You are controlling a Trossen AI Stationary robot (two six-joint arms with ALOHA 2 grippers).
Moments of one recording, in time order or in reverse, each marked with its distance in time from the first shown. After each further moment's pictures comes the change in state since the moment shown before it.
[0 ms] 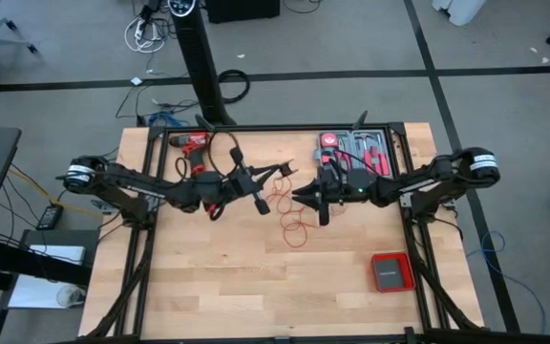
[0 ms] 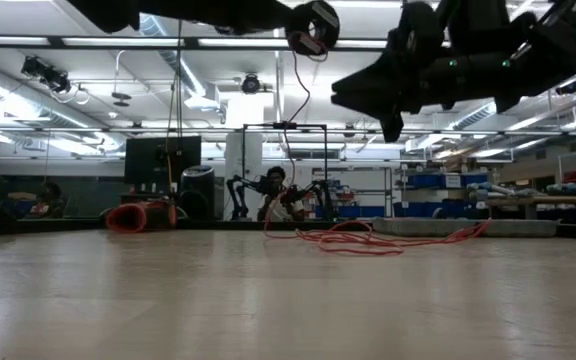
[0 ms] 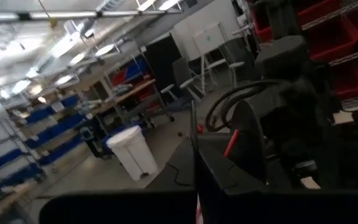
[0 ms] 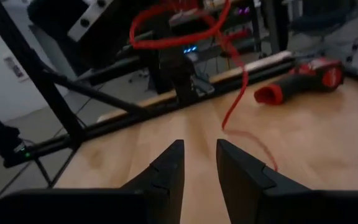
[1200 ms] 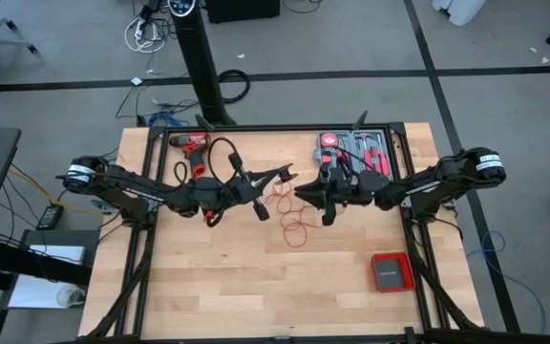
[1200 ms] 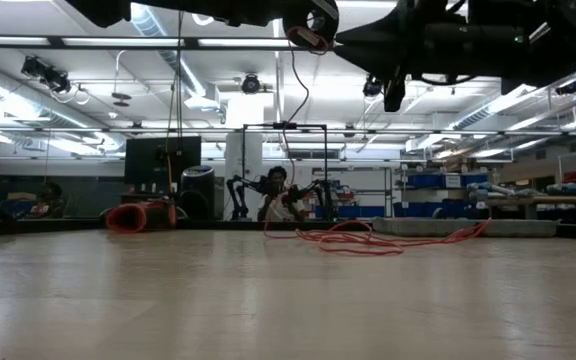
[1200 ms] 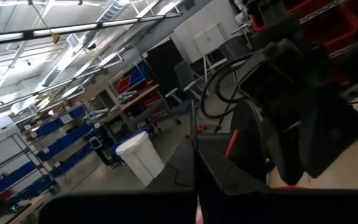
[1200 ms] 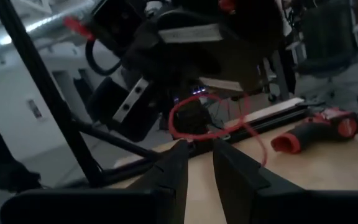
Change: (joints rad) left arm -0.057 0.000 -0.002 0.025 -0.061 0.107; right arm 0.078 -0.056 -0.003 0.152 0.102 0.031
